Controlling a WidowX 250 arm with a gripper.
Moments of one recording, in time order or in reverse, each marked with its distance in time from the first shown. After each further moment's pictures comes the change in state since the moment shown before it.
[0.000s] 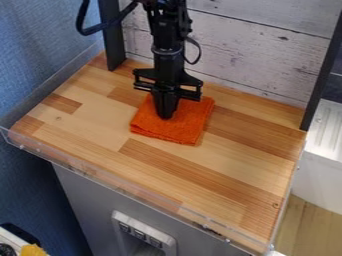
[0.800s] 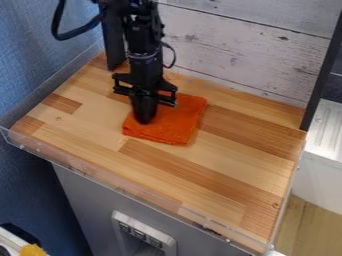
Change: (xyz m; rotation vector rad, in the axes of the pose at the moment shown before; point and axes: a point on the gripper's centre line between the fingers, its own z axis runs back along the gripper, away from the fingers) arm -0.015 0.033 -0.010 -0.025 0.045 -0.091
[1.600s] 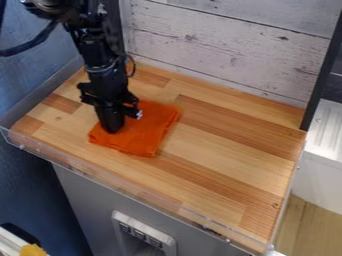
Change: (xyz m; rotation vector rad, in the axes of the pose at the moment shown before) arm -0.037 0.037 -0.002 -0.002 -0.078 -0.073
